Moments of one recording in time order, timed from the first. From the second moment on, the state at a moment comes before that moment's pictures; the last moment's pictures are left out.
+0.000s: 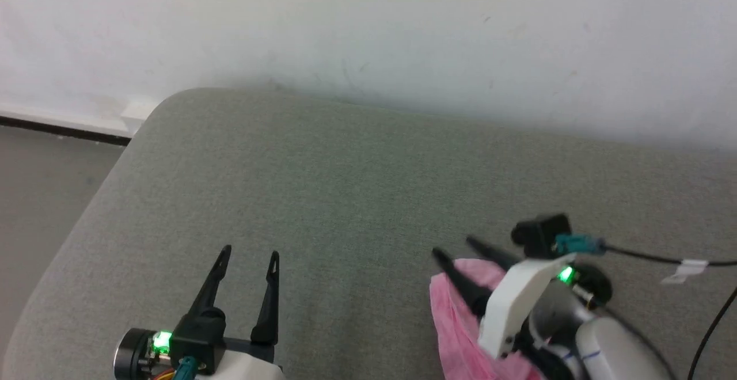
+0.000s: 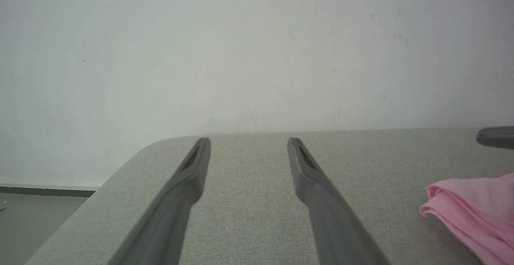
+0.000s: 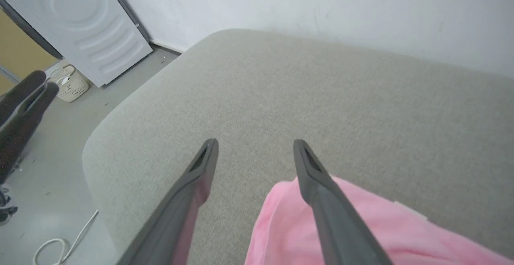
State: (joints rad) left arm 0.08 0.16 -0.19 0.00 -0.07 0.07 -0.26; right arm -0.11 -0.05 0.30 0.11 0.45 0.13 0.39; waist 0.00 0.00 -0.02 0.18
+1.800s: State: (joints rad) left arm 0.09 0.08 -0.14 -0.04 -0.07 -0.02 -0.26; right arm 0.11 -0.22 0.00 -0.09 0.27 0.13 0.35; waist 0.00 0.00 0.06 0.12
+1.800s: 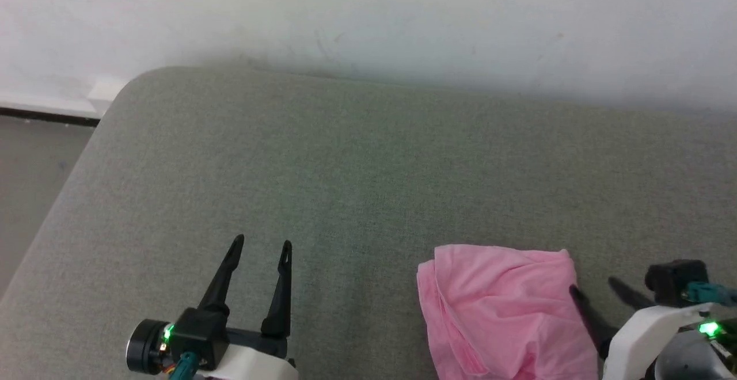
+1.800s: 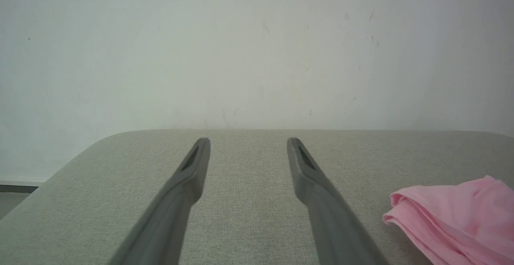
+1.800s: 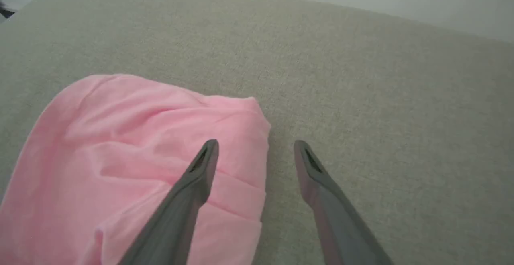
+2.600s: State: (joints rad) left arm 0.03 0.06 -0.16 -0.02 -0.05 -0.03 -0.26; right arm -0.03 -0.26 0.16 0.09 0.24 0.13 0.61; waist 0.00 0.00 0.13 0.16
